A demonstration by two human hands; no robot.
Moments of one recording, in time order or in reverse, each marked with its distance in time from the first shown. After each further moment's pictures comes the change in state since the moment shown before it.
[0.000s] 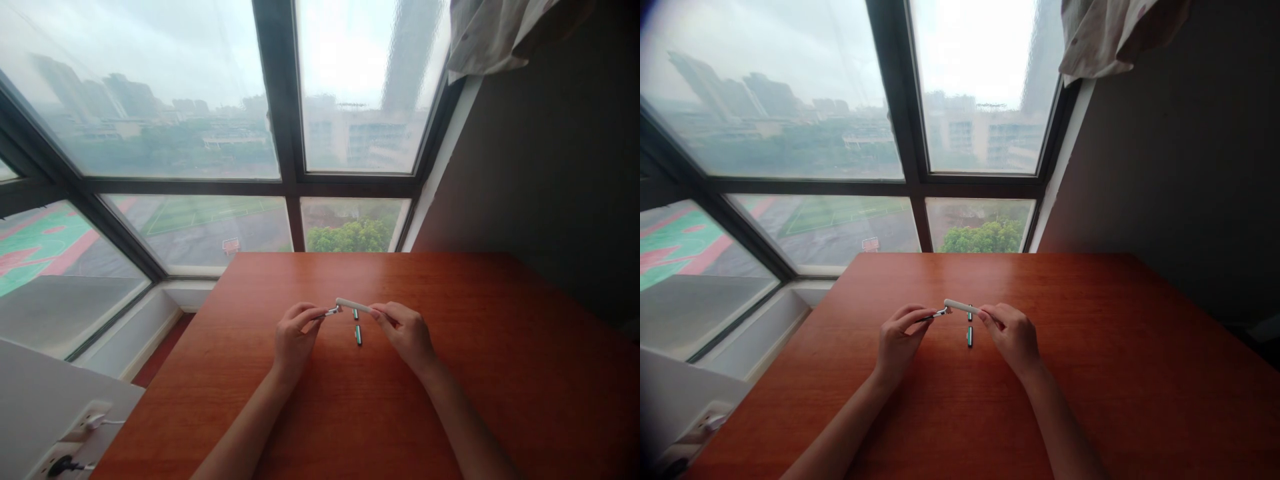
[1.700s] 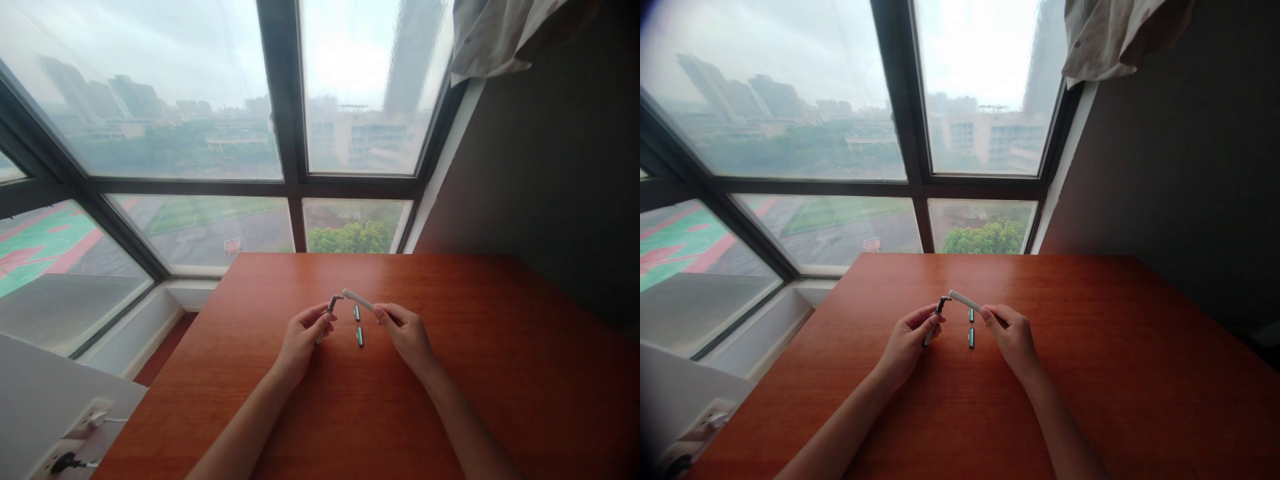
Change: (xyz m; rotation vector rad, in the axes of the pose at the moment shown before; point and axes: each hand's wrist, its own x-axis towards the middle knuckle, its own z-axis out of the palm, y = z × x) left_hand 0.001 0.010 0.011 -0.894 -0.107 -0.700; right_hand 0.001 -0.006 0.005 0.373 0.029 0.157
